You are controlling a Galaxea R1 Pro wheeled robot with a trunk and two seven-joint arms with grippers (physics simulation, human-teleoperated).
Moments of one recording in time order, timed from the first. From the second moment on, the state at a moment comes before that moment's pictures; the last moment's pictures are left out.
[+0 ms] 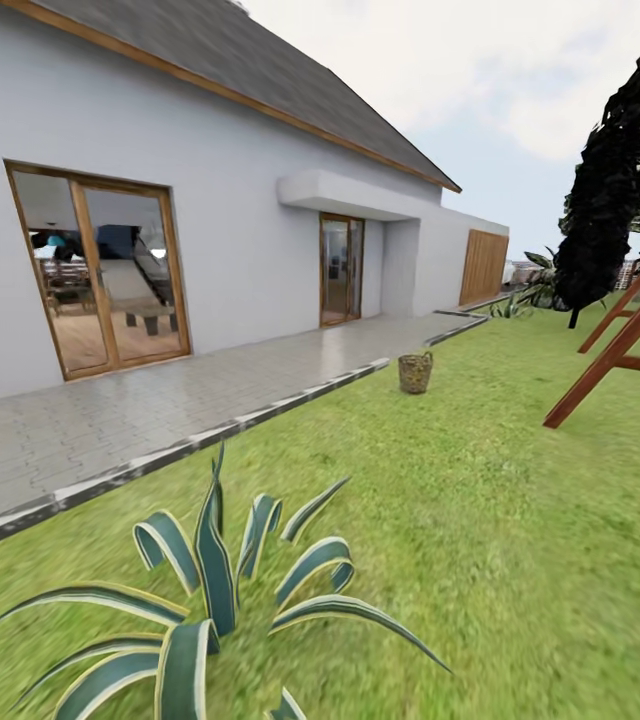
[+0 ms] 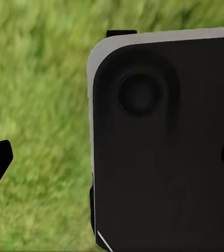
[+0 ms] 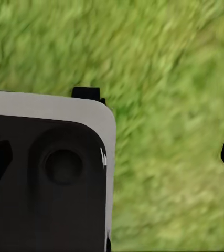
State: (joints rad) left arm 0.04 0.04 -0.01 -0.07 0.00 -0.01 -0.01; right arm -0.09 -0.07 0.06 0.03 -0.01 -0.09 0.00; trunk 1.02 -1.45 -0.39
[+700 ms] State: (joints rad) left arm 0.04 0.04 -0.01 -0.07 0.00 -0.01 -0.01; right arm -0.09 -0.07 0.06 0.03 -0.01 -0.09 0.00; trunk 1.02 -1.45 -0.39
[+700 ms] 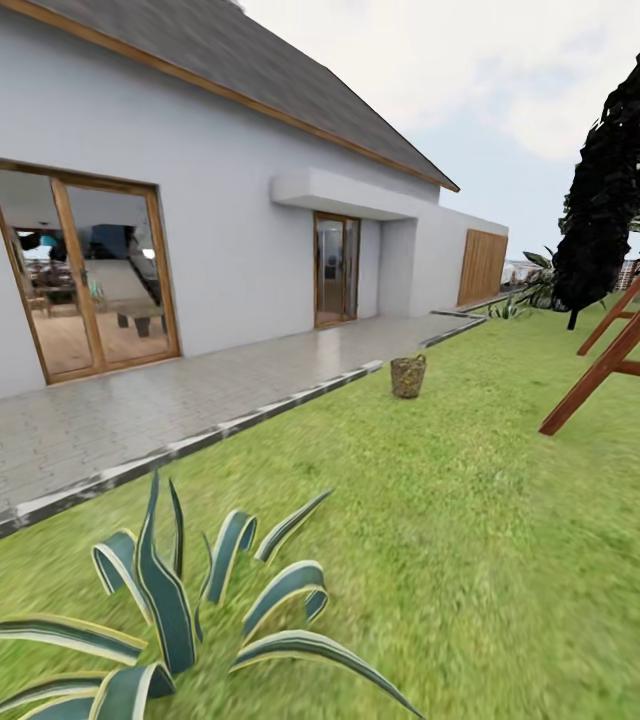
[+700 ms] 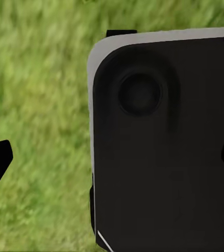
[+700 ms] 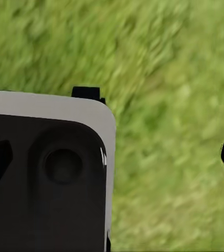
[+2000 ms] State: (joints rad) left arm 0.04 0.04 -0.01 -0.07 0.00 -0.01 -0.01; right arm -0.09 -0.07 0.06 0.03 -0.01 -0.09 -0.01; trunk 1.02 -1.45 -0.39
